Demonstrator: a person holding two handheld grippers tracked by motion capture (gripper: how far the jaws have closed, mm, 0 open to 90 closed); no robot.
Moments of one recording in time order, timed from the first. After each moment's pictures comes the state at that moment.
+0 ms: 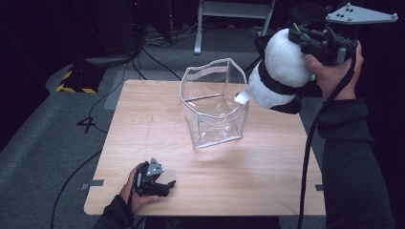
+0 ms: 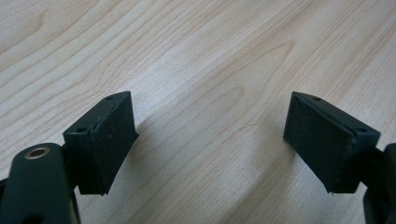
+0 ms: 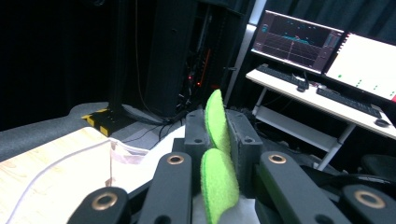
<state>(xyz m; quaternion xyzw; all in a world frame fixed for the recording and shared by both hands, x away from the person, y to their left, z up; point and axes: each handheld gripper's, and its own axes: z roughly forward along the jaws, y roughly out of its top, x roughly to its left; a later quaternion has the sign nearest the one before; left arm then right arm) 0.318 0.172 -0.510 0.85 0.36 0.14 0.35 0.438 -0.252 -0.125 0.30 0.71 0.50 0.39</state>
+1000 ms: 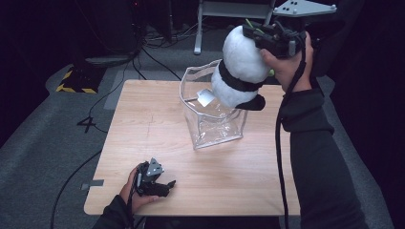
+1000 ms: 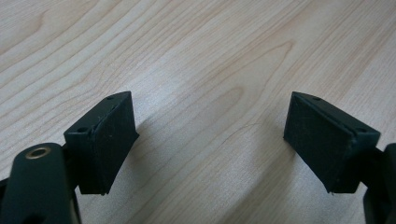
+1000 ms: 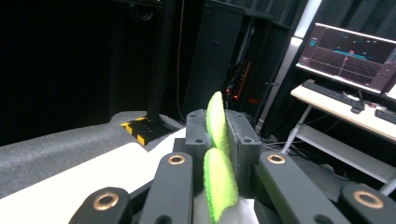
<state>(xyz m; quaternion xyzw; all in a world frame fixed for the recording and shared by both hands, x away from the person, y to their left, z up) 0.317 0.172 -0.510 0.85 0.36 0.14 0.35 0.455 -0.162 -0.128 0.25 0.73 0.53 0.34</state>
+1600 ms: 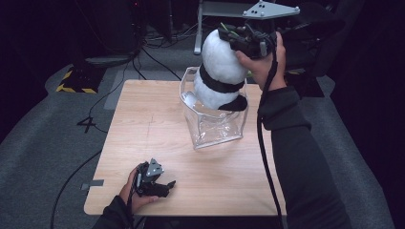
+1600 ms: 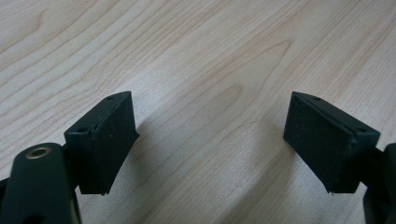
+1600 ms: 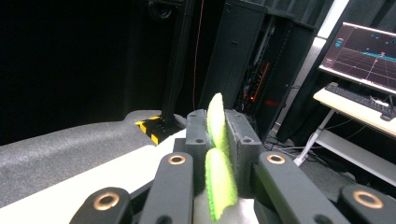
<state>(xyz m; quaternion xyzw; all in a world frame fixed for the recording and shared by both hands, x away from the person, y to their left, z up) 0.317 0.173 -0.510 0.86 0.36 0.14 0.35 0.468 -0.117 -0.141 0.23 0.75 0.54 0.32</state>
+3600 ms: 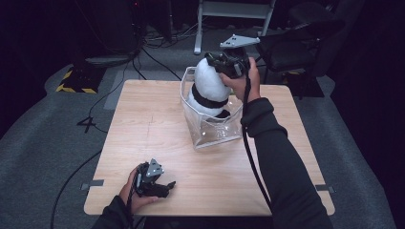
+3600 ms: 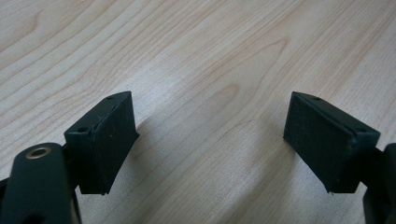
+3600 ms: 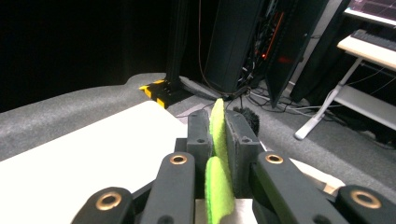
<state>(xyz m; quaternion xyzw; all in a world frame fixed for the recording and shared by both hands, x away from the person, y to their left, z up) 0.316 0.172 -0.510 0.86 0.35 0.14 0.35 0.523 -0.097 -0.240 0.27 0.78 0.49 0.28</state>
